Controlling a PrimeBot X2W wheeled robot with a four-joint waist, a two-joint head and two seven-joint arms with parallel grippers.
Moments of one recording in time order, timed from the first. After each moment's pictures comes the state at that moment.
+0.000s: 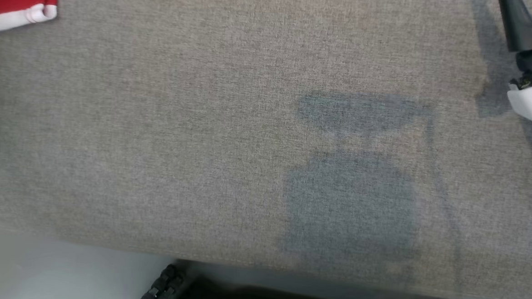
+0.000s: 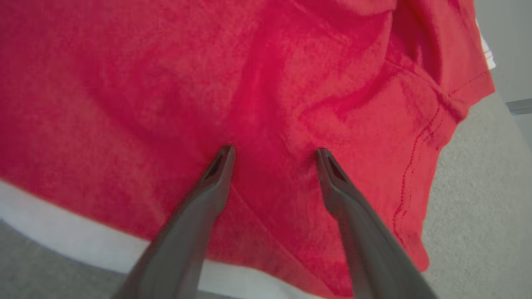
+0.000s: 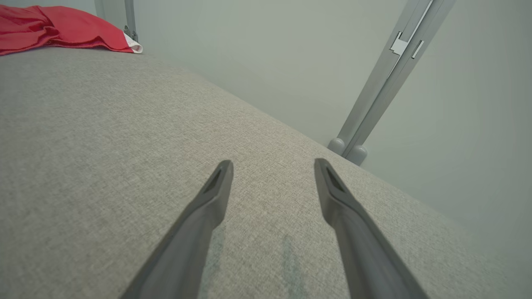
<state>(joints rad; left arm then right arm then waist) -0.91 0.39 0.03 0.57 -1.10 0.11 0.58 -0.61 -0.66 0.41 -0.28 0.18 -0.08 0.03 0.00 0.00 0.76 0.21</state>
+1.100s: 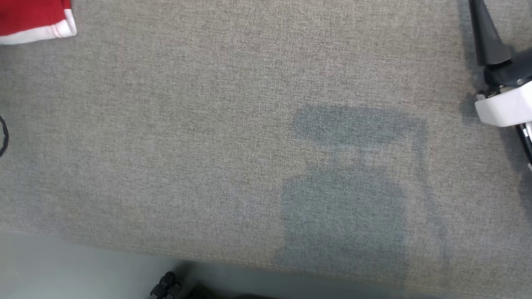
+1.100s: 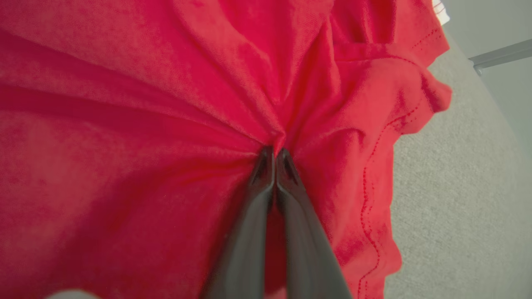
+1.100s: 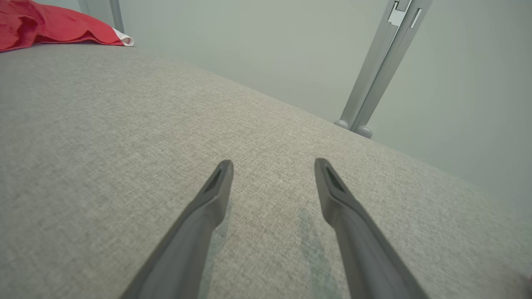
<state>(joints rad) -1.02 0.38 -0.04 0.69 -1.10 -0.07 0.62 -0.60 -0.56 0.42 -0.14 0.17 -0.11 -0.09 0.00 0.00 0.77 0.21</state>
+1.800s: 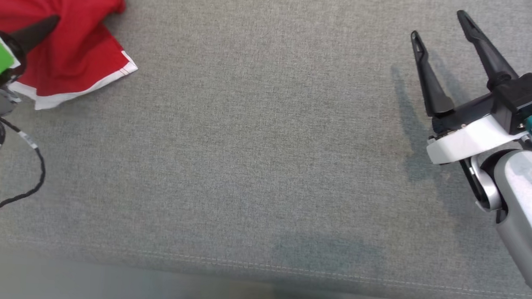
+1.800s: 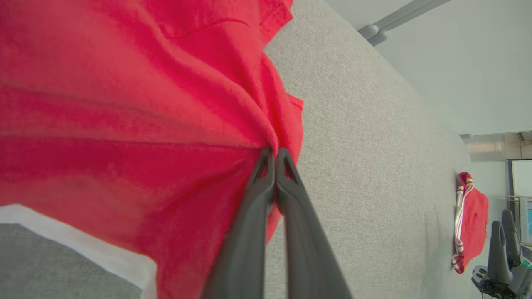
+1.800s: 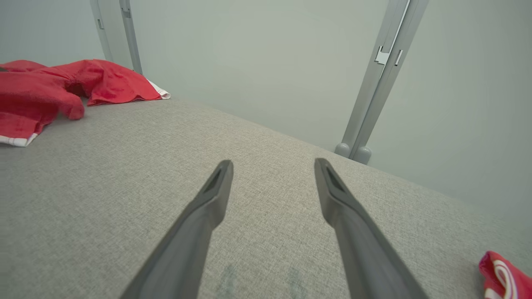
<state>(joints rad) -0.88 0.34 -0.10 0.60 -1.14 -0.11 0.72 -0.50 -0.45 0.49 0.02 0.24 -0.11 -0.19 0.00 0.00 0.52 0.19</state>
